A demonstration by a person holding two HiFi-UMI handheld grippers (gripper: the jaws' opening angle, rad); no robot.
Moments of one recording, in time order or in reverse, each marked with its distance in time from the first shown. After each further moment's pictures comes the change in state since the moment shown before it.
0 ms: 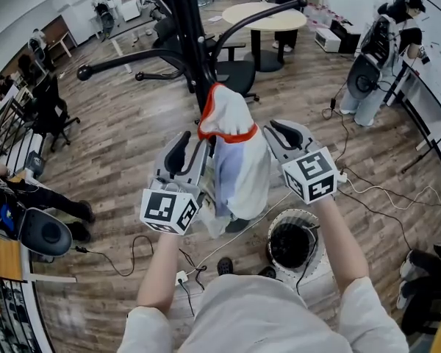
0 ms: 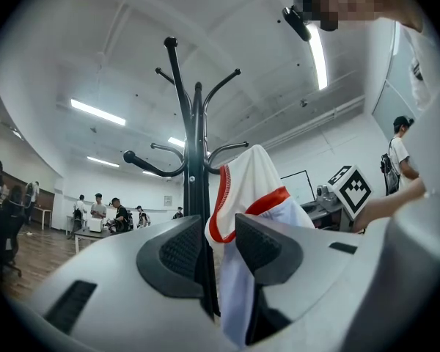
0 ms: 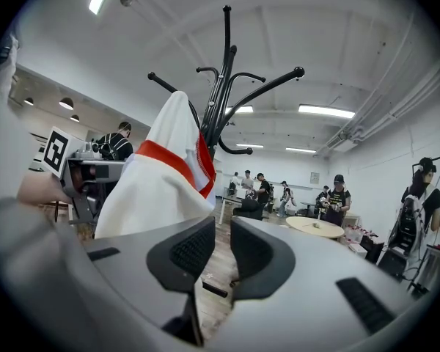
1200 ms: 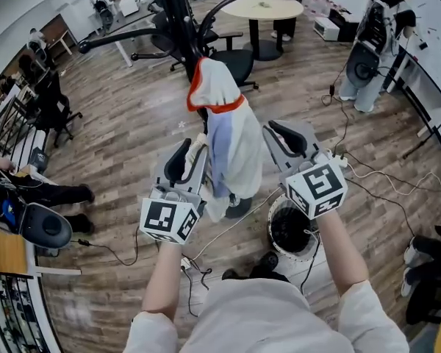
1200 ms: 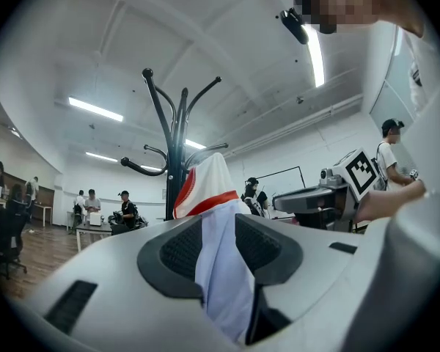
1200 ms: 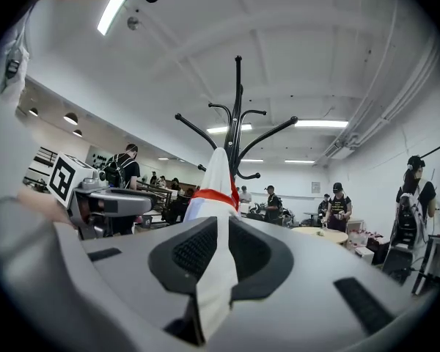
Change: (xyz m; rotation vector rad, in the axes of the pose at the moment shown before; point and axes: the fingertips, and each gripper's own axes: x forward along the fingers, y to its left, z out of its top) left arm -0.070 -0.060 -0.002 0.003 0.059 -0.004; right arm -0.092 0.059 0.024 0.039 -0.134 0.014
